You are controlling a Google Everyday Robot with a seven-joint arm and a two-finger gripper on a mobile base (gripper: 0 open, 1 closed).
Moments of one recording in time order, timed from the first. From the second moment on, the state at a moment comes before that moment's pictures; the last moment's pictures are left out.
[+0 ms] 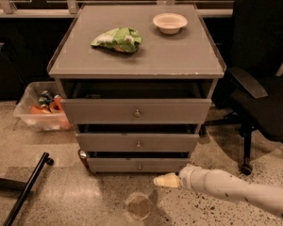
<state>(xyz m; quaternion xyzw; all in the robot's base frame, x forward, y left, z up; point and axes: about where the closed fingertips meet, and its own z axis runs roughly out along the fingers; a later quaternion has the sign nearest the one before) 0.526 -0.154 0.422 -0.16 0.91 0.20 0.33</state>
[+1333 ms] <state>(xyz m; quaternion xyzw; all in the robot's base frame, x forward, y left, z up) 0.575 -0.154 0.335 -0.13 0.91 0.17 0.36</state>
